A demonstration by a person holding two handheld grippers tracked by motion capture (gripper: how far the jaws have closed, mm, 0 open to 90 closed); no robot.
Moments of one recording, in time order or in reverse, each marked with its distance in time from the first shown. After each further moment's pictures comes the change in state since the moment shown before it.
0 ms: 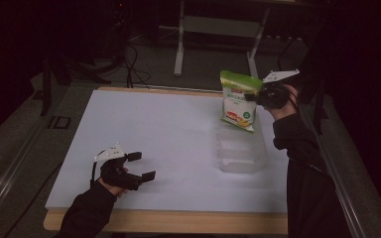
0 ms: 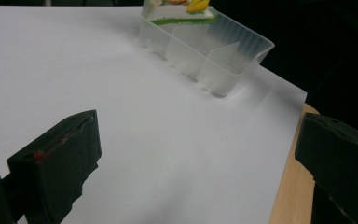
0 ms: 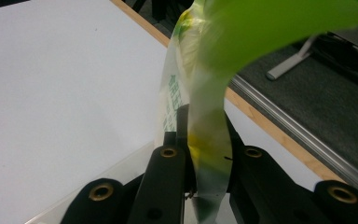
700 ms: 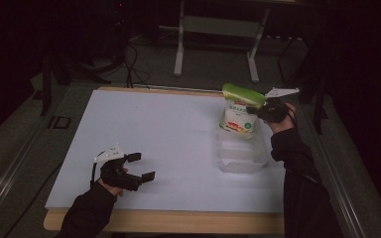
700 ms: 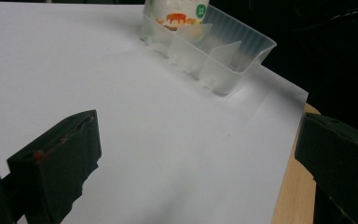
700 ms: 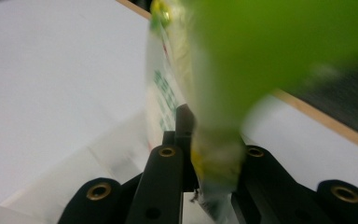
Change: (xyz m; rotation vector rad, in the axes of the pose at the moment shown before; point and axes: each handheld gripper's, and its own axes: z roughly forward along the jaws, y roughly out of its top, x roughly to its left) left arm 0.002 -0.003 0.001 0.002 0.010 0.003; right arm -0.006 -0.061 0.018 -0.015 -0.016 0.113
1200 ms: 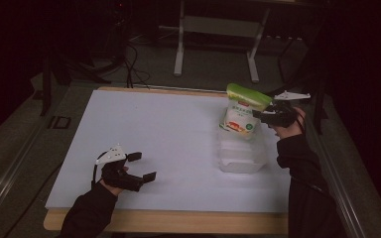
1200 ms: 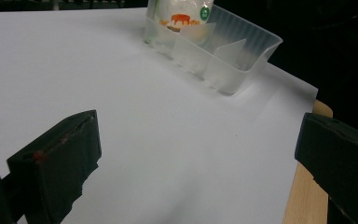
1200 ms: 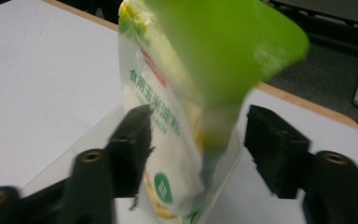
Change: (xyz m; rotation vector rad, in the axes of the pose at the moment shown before) left arm -0.002 -0.001 0.002 -0.006 0.024 0.037; right arm 0.009 -0.010 -0.027 -0.029 -0.155 0.123
